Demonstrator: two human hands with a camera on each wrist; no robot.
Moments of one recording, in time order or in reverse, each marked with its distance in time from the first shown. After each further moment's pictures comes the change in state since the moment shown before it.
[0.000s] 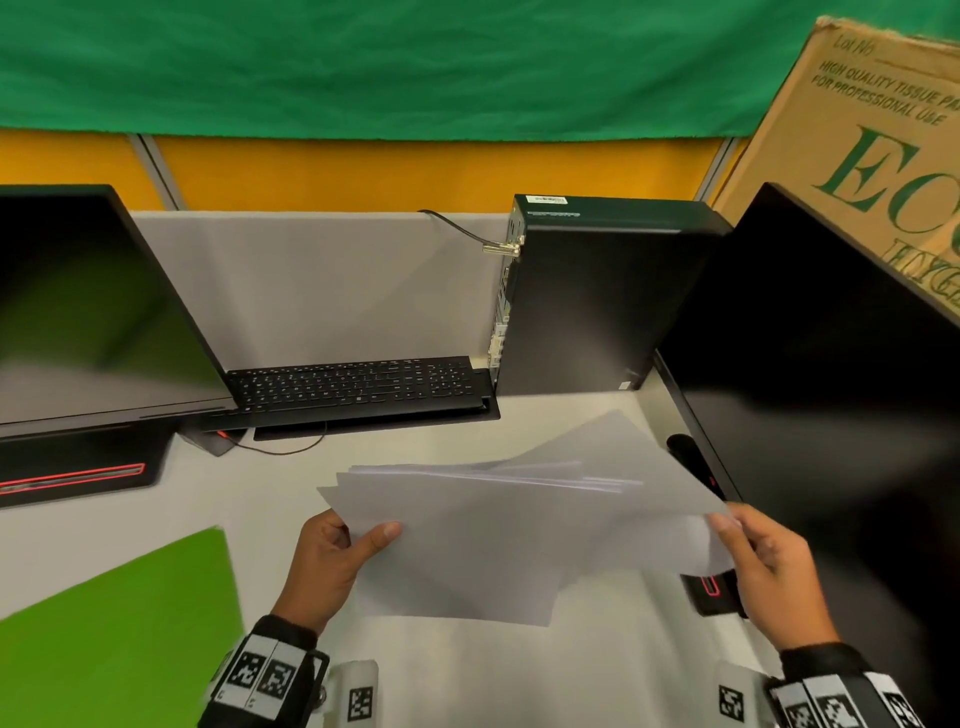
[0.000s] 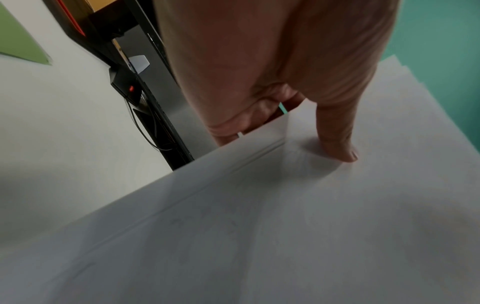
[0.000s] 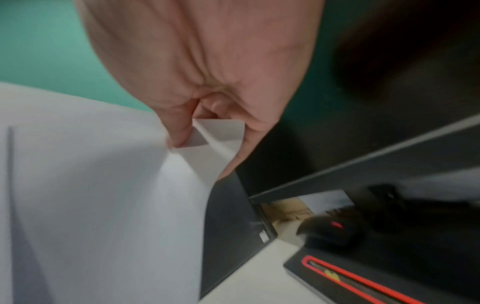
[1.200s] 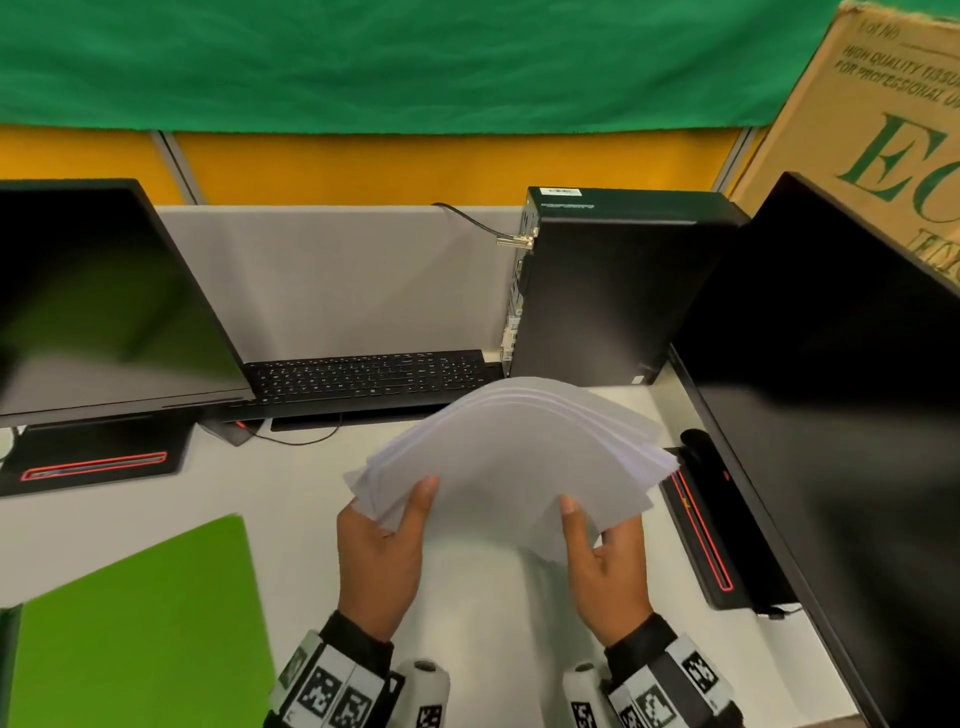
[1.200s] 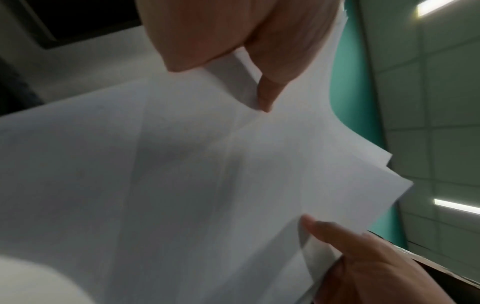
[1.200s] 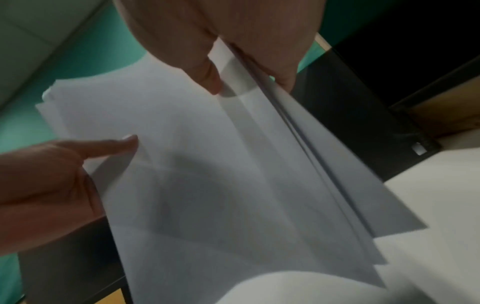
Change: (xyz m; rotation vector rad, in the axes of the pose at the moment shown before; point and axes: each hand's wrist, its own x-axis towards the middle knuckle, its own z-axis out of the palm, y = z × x) left_hand -0.025 0.051 0.070 0.066 0.274 0.252; right_hand -0.027 -0.052 0.144 0.242 -0.004 -0.152
